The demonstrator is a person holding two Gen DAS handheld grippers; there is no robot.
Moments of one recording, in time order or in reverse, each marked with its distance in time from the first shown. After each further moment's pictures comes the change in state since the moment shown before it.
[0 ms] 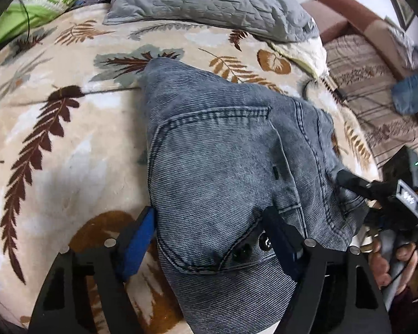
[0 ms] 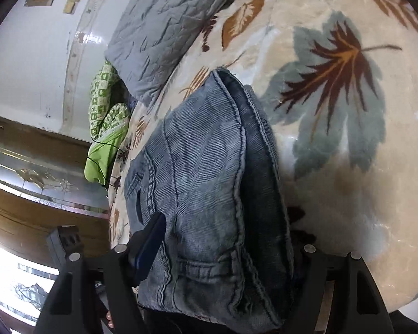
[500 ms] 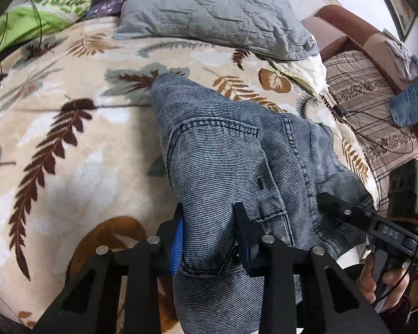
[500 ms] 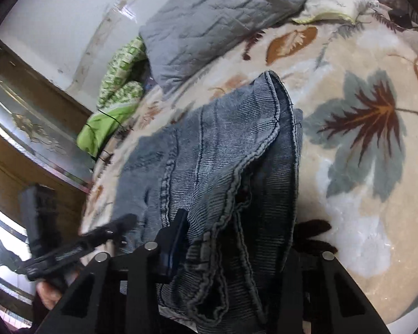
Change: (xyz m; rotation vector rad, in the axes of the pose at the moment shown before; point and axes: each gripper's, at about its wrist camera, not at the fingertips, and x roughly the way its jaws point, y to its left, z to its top) left arm -0.018 -0.004 -0.006 0.001 -0.096 0.023; right arm 0.009 0.042 -0.018 -0.280 -0.049 -0.110
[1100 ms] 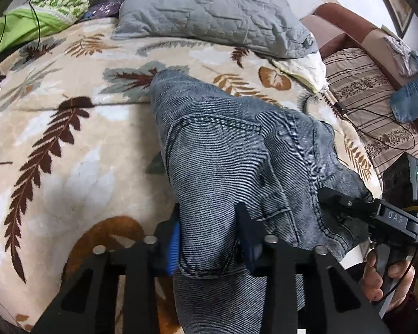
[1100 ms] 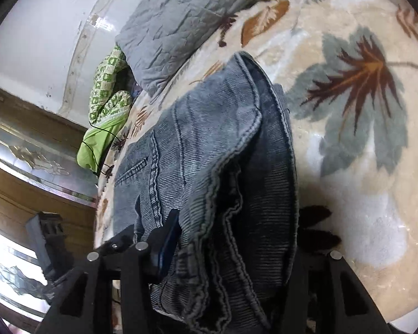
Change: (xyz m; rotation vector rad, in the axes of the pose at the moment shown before) left arm 0.006 0.001 -0.008 0.008 -0.015 -0.001; right arm 0.011 -0.018 -0.002 0.131 0.015 0.049
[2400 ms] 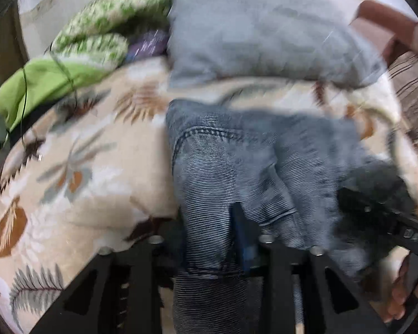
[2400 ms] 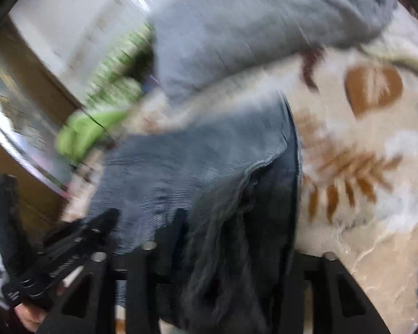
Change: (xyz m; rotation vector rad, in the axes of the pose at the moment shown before) left arm 0.043 0.075 0.111 0.056 -0.092 0.377; right arm 0.139 0.091 0.090 -0.261 -0.036 -0.135
